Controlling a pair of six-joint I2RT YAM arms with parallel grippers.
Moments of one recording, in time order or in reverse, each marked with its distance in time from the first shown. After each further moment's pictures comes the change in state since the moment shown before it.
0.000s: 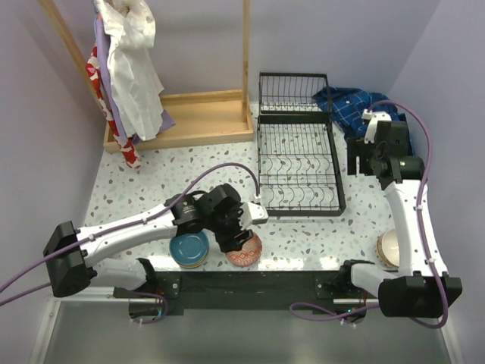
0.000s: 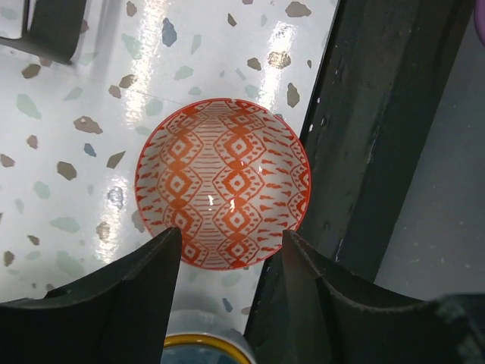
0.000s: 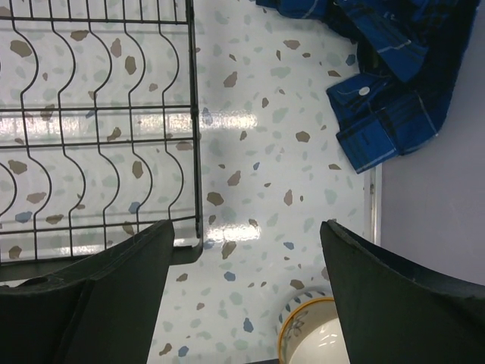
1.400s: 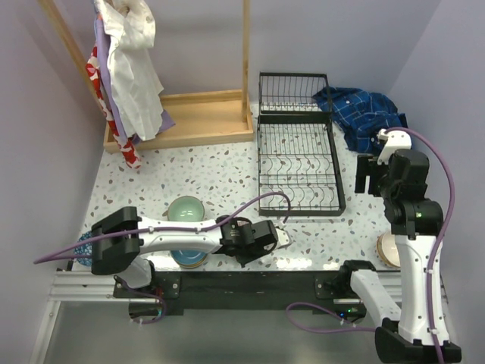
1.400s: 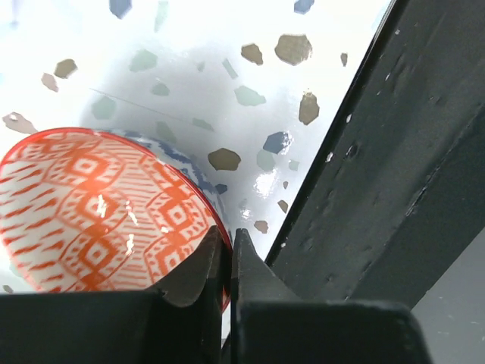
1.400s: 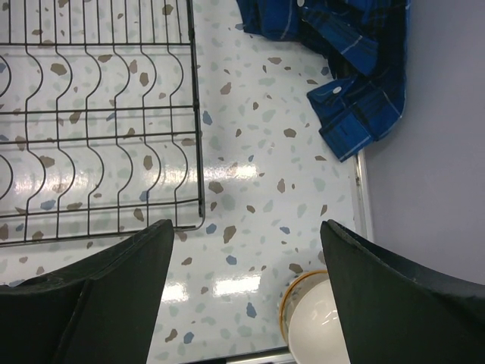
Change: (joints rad) left arm -0.280 0.341 0.083 0.032 -0.338 -0.230; right arm 0.000 -0.335 -0.074 -0.066 0.004 0.023
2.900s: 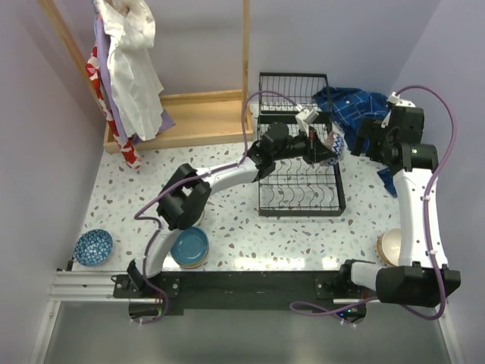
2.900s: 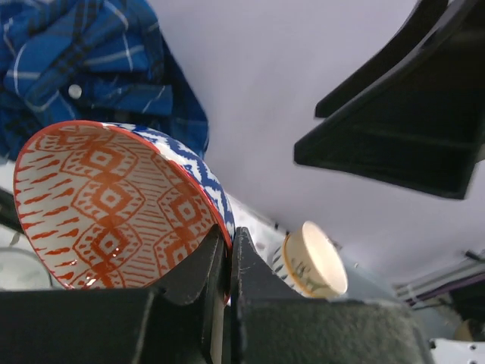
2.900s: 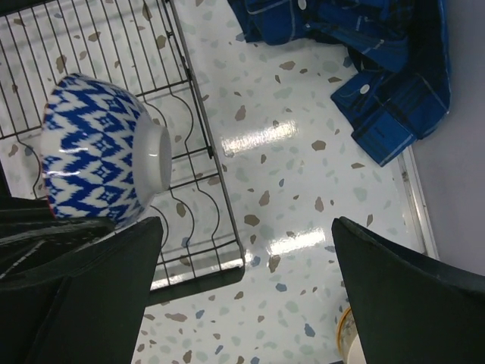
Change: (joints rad) left arm 0.460 0.647 0.749 1.108 0.581 -0.529; right arm -0.071 0.413 0.247 0.023 -0.023 0.234
